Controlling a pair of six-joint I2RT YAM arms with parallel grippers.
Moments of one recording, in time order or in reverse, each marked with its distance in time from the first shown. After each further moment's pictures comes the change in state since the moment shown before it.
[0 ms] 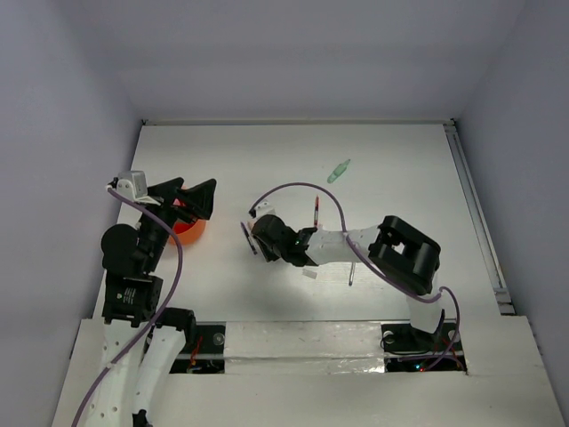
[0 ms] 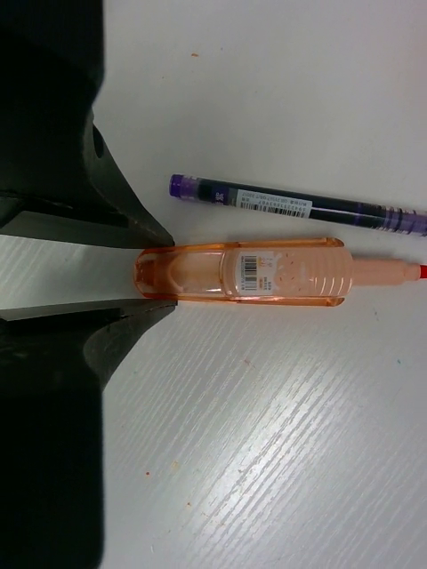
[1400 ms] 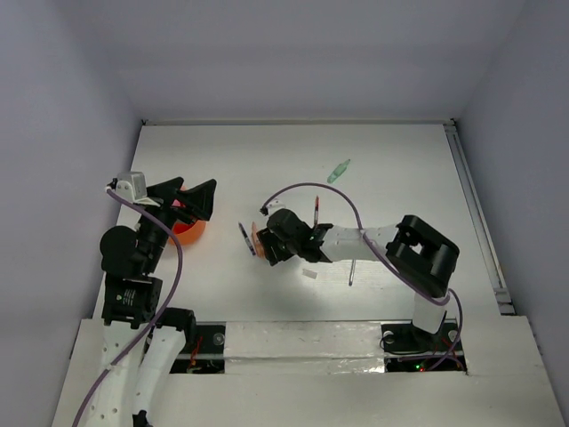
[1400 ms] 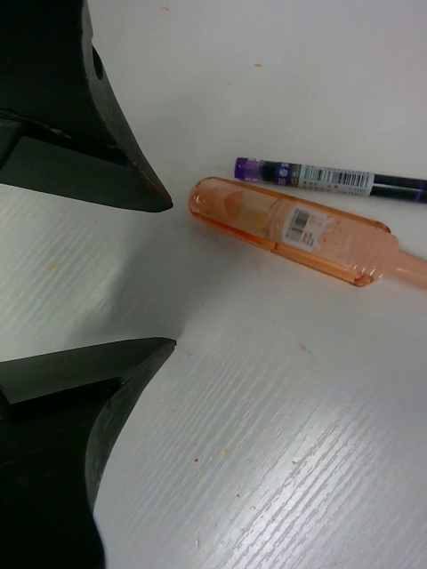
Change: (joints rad) left arm 0.000 -0.006 0.002 0.003 0.006 0.003; right arm -0.060 -0.107 -0.107 0.000 -0.163 0.021
